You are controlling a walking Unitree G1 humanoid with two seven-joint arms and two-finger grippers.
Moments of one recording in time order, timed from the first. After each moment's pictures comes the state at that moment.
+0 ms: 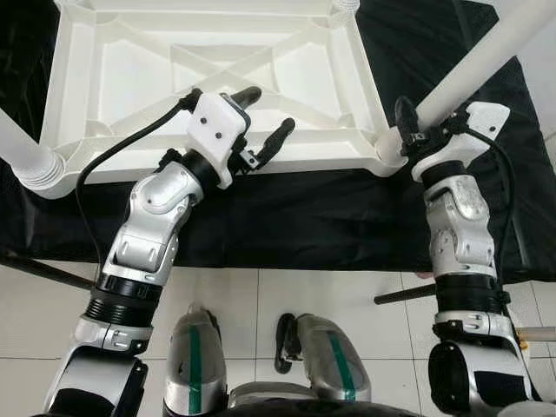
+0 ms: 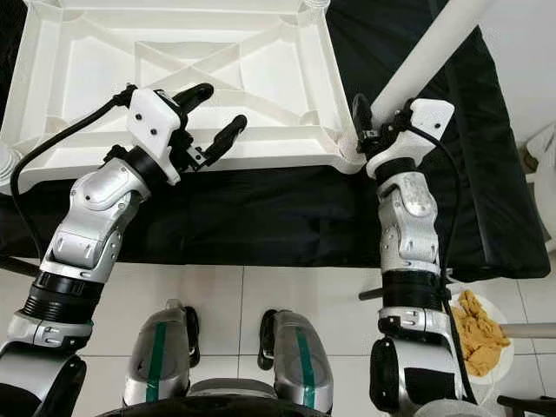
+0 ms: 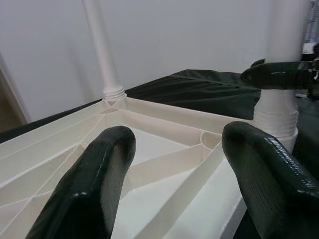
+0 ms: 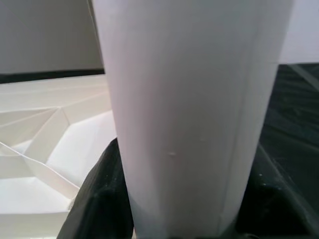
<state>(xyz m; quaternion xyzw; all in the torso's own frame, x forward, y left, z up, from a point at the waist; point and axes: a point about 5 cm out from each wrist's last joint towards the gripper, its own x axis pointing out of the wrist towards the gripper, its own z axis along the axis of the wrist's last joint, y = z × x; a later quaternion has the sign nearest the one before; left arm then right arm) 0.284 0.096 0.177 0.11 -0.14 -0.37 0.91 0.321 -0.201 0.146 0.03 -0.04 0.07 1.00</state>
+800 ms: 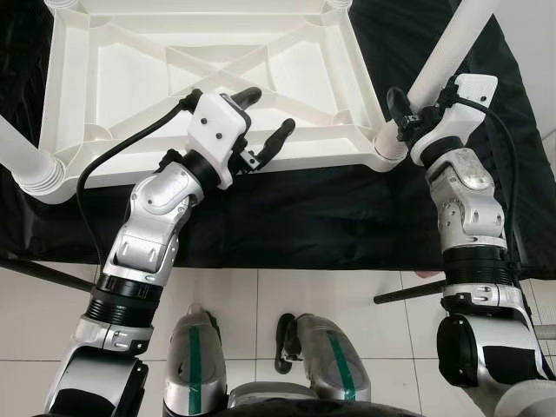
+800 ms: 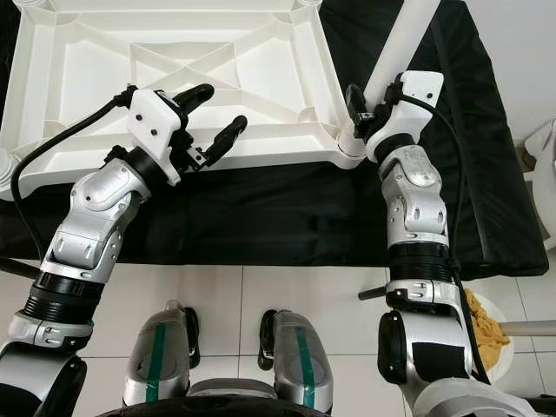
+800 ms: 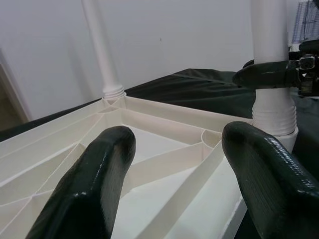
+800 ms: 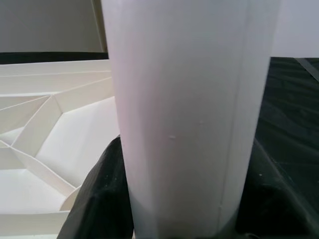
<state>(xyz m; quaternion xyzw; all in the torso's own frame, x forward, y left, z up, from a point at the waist) 0.284 0.097 0.176 0.11 -0.14 -0.37 0.91 0.328 -0.197 0.147 0.01 -0.01 0.09 1.00</state>
